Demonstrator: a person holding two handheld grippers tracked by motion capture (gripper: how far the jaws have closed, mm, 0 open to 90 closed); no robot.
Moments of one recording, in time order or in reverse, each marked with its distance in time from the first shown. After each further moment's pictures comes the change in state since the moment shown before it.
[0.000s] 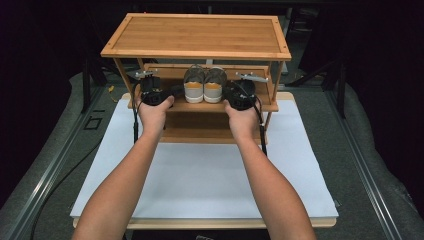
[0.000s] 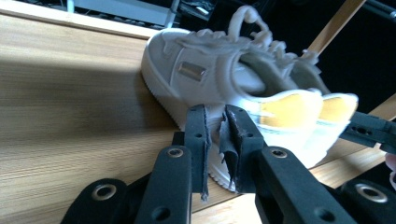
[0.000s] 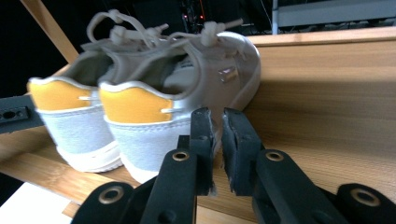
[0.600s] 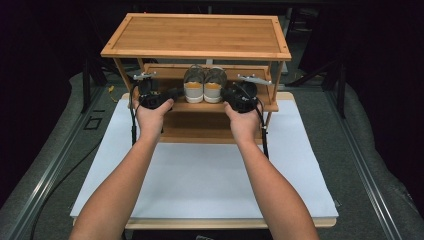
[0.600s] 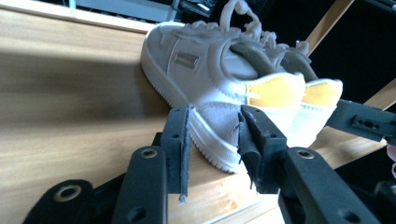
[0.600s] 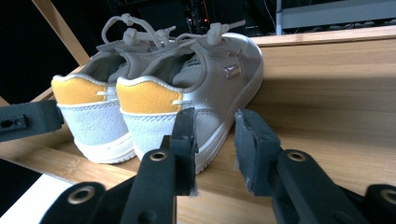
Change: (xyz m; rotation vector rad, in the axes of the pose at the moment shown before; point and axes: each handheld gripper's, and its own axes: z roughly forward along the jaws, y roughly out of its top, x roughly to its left) left arm -0.003 -0.006 -0.012 0.023 0.011 0.014; right arm 0.001 -0.004 -0.009 -0.021 -0.003 0.013
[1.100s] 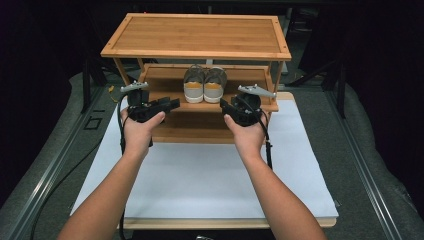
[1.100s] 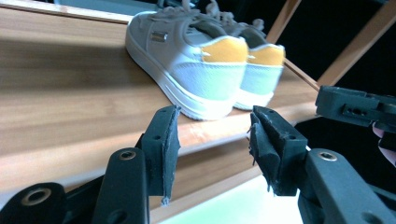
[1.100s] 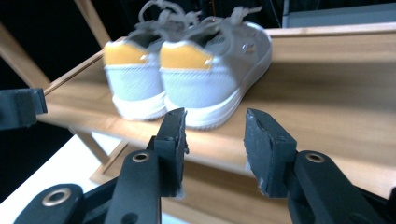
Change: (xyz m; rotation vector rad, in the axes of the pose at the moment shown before) left arm -0.015 -0.019 -0.051 0.009 -0.051 0.077; right arm 0.012 -0.018 -0.042 0.003 0.027 -0.055
